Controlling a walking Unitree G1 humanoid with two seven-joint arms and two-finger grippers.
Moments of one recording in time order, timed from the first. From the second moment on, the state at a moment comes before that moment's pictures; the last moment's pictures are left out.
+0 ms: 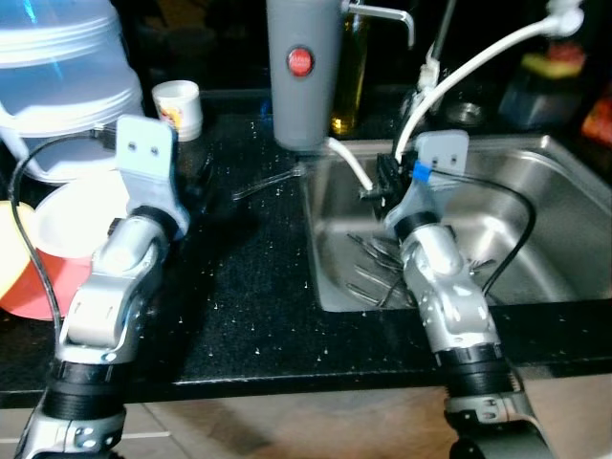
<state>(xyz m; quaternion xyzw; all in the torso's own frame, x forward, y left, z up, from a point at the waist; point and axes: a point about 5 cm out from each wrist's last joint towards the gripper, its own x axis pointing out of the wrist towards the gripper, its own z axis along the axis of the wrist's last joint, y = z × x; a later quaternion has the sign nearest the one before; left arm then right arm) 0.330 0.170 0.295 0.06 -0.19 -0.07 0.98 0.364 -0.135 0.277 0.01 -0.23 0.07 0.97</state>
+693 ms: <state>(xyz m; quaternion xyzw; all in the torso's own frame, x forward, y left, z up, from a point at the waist) 0.331 0.168 0.292 0.05 -0.17 -0.07 0.98 0.364 -0.137 0.276 0.01 -0.23 0.08 0.97</state>
